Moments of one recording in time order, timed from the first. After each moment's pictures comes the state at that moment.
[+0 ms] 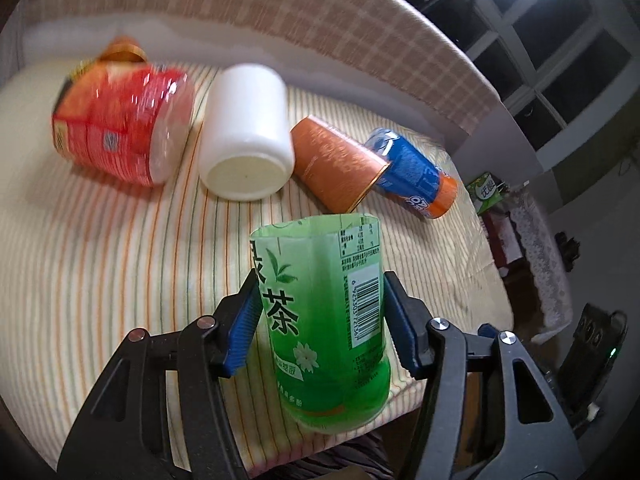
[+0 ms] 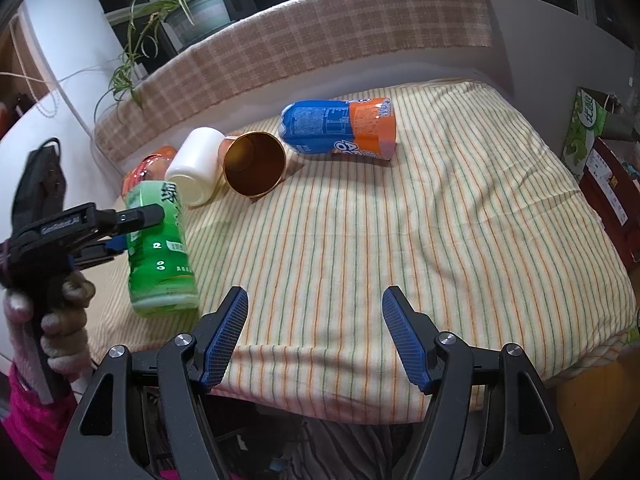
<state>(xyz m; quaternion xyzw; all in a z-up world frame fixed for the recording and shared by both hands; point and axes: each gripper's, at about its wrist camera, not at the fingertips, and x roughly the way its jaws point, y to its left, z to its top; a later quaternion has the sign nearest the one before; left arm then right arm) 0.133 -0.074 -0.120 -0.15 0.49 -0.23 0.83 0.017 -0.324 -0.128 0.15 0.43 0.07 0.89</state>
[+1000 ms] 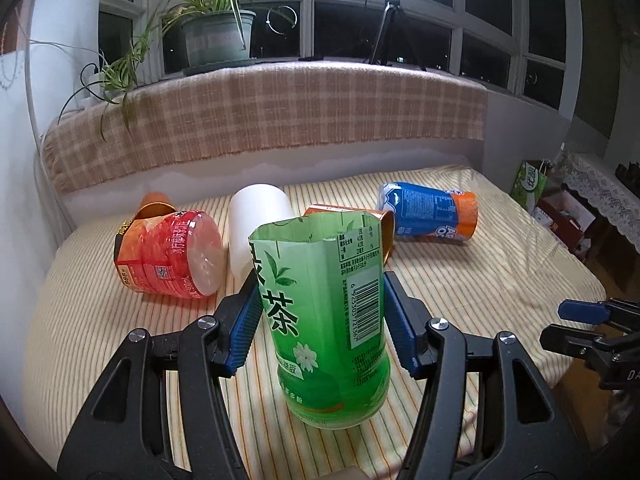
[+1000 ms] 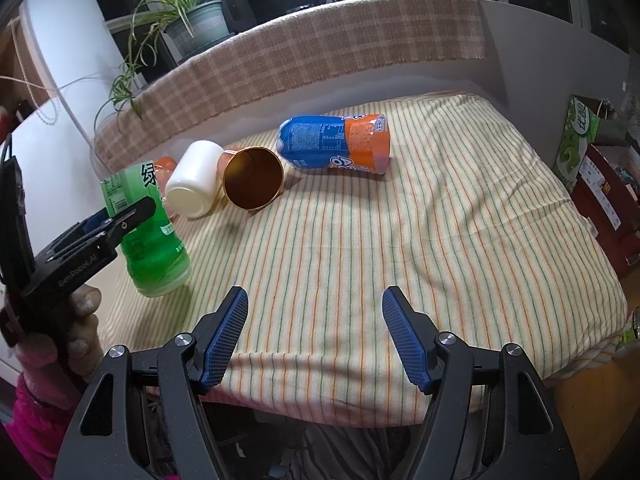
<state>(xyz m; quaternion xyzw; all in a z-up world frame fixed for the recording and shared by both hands) 0.091 -0.106 -0.096 0.04 0.31 -0.16 0.94 0.012 -0.326 -0.120 0.14 0.41 0.06 0.90</state>
